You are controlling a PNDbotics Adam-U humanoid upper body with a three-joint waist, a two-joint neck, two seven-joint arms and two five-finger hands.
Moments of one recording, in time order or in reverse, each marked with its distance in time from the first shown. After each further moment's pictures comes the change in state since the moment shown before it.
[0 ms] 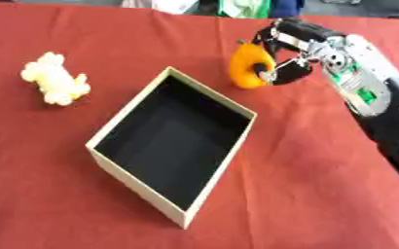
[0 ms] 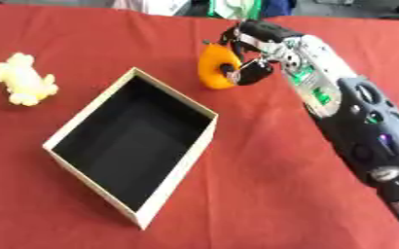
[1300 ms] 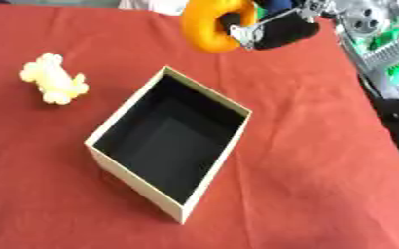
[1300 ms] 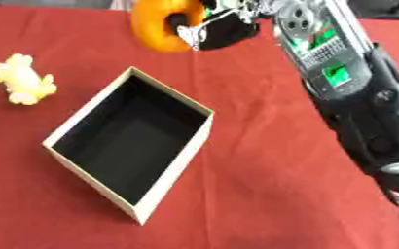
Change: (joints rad) left arm 0.005 0.000 0.000 0.000 0.006 0.003 -0.004; right arm -0.044 0.021 0.023 -0.441 -0.224 0.063 0.023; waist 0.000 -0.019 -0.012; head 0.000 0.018
